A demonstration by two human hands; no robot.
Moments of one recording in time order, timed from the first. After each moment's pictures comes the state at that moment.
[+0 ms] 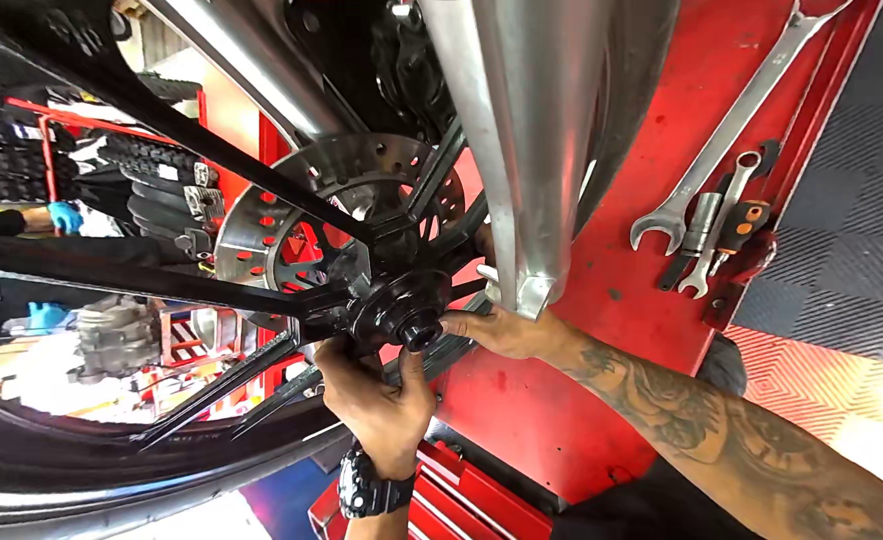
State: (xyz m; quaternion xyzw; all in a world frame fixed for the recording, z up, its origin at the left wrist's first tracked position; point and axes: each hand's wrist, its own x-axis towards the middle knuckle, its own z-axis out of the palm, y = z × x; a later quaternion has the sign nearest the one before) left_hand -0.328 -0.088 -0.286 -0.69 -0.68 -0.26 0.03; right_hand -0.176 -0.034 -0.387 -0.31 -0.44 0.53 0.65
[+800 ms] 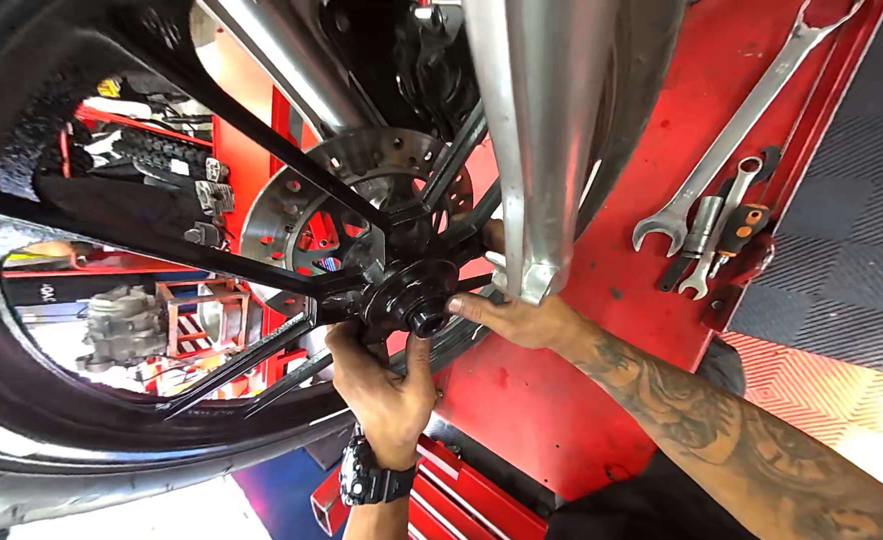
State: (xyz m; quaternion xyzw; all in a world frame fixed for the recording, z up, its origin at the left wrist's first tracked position) left_hand -0.322 -0.088 -0.277 -0.68 -0.68 -0.27 -0.03; right_hand -0.162 -0.033 -0.378 -0.30 -0.45 0.54 0.65
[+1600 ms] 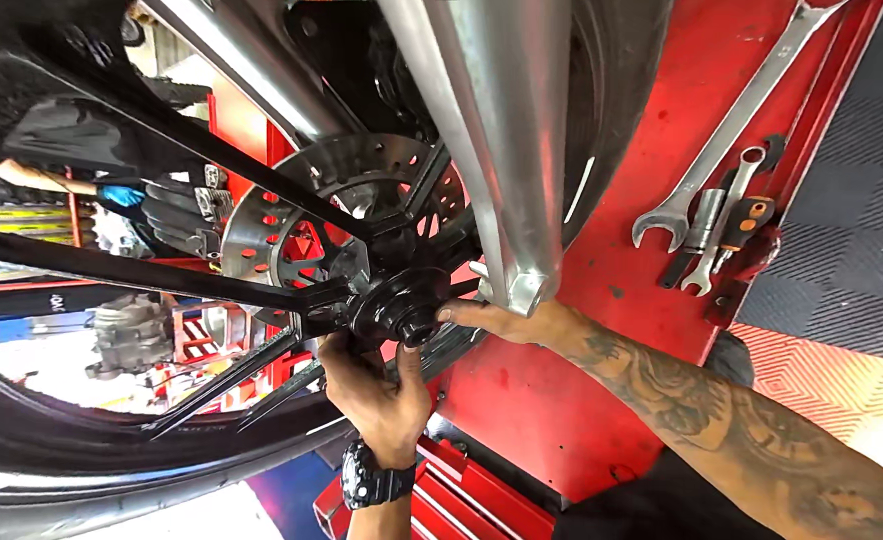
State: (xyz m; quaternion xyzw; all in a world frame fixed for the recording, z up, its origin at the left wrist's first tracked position) left_hand -0.327 -0.088 -0.287 -0.68 -0.67 -0.30 -0.02; right_hand -0.170 -0.024 -0.394 -0.28 -0.43 0.53 0.67
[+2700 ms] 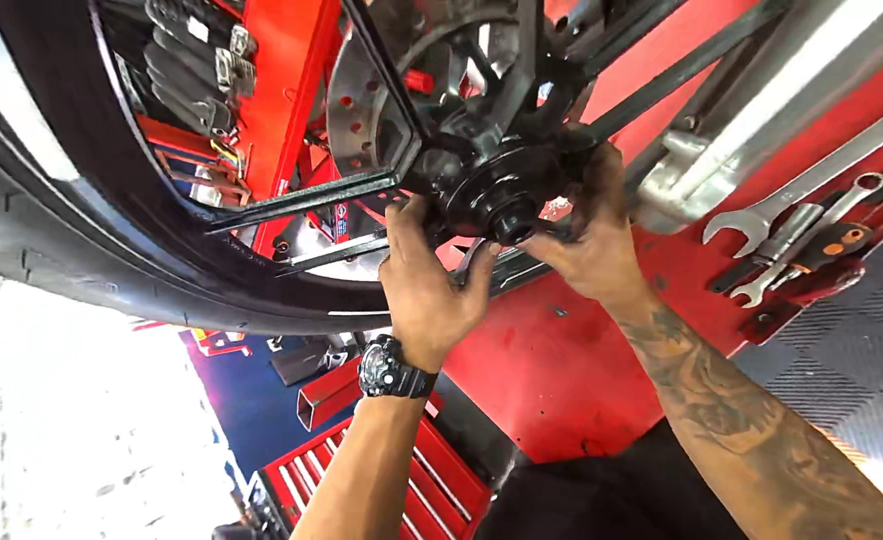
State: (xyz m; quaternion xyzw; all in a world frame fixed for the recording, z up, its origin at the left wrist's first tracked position) left_hand -0.337 -0.085 -0.290 -0.70 -0.65 -0.29 0.00; right_hand -0.170 -0.024 -0.390 -0.28 -0.52 0.49 0.64
